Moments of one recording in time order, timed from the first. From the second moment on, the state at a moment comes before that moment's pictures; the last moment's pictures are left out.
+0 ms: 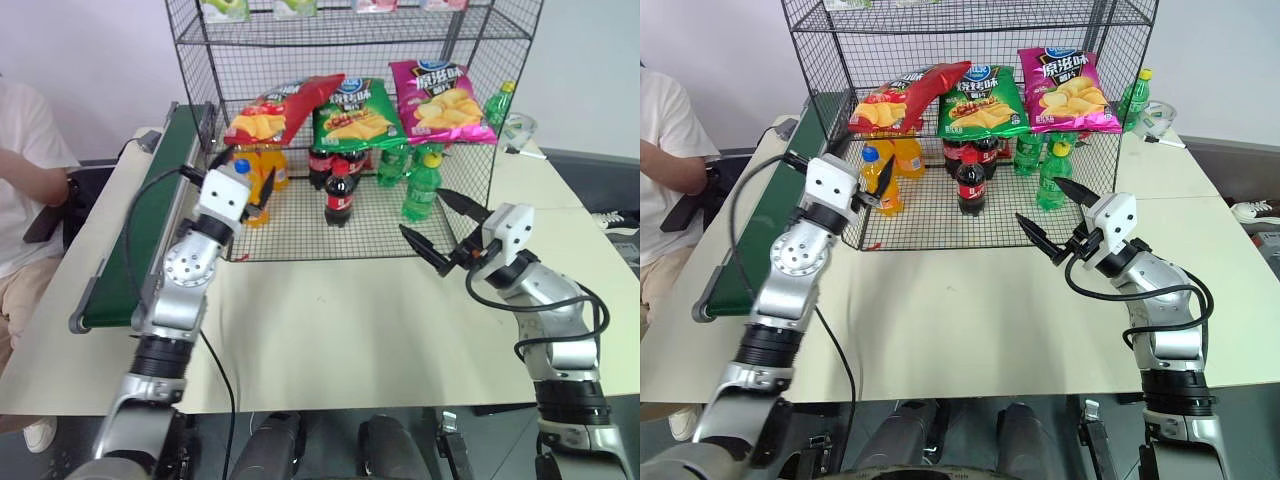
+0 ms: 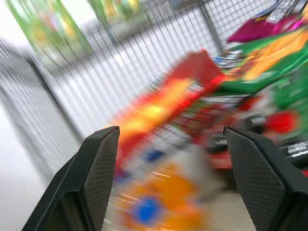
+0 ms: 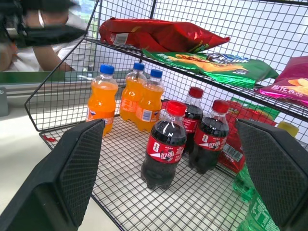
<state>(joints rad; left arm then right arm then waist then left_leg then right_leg) -0.51 0.45 -0.03 0.14 0.21 -0.33 -0.13 -0.27 -0.49 -0.16 -0.06 0.37 -0.05 0.78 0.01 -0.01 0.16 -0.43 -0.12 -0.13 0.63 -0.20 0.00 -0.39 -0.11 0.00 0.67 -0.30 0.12</state>
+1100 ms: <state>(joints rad) -0.96 0.49 -0.23 0.90 0.61 -0.51 0.26 -0.24 -0.49 -0.15 -0.09 0.41 -0.02 0.77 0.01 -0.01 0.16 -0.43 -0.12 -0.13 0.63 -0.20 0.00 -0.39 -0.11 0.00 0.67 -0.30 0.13</state>
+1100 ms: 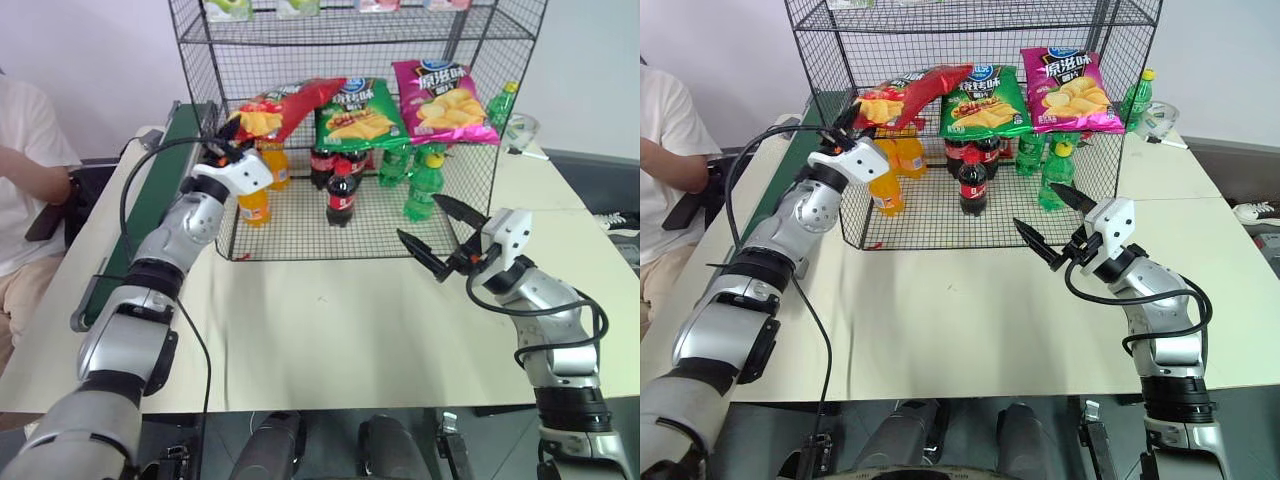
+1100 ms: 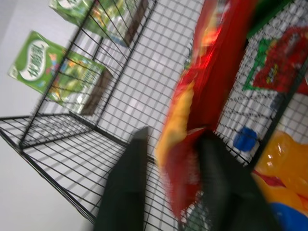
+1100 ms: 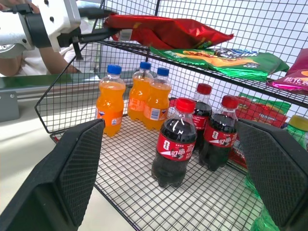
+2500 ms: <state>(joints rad) -0.82 0.33 -0.25 0.48 0.66 -0.02 0.29 -0.23 -0.50 -0.15 -0.10 0.41 -0.03 0.77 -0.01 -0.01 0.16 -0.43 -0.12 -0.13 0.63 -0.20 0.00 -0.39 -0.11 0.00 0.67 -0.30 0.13</state>
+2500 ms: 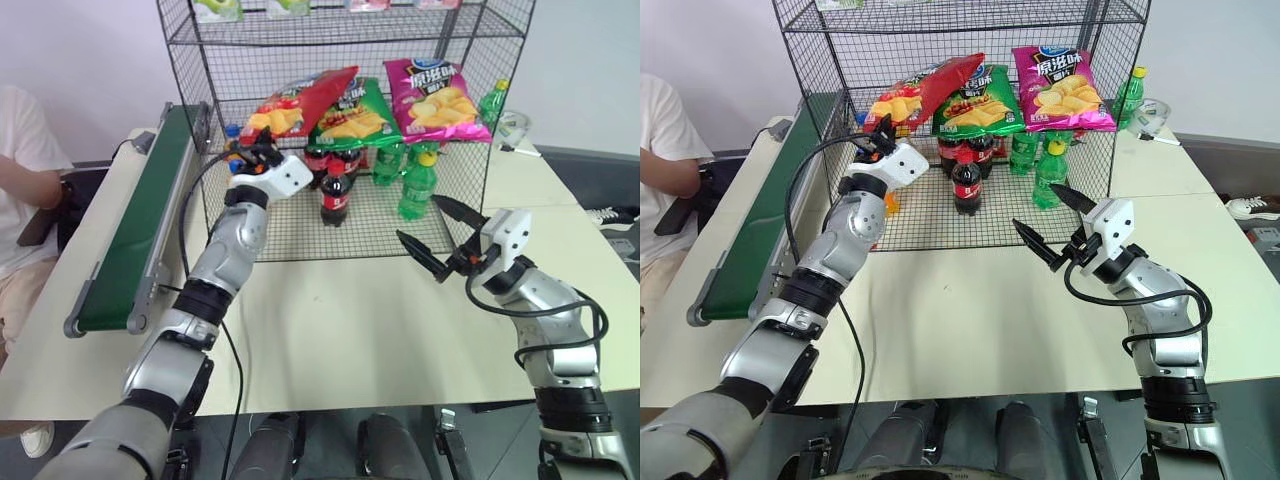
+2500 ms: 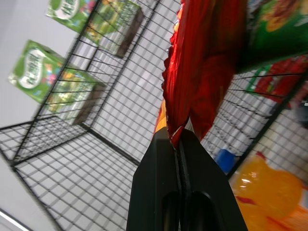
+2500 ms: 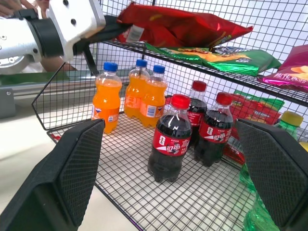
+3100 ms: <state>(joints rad) -0.82 0.30 -0.22 0.48 0.69 0.10 0.38 -0.25 -0.50 -0.14 -0.10 0.41 -0.01 0.80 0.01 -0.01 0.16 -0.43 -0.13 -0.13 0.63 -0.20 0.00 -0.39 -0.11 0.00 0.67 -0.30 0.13</state>
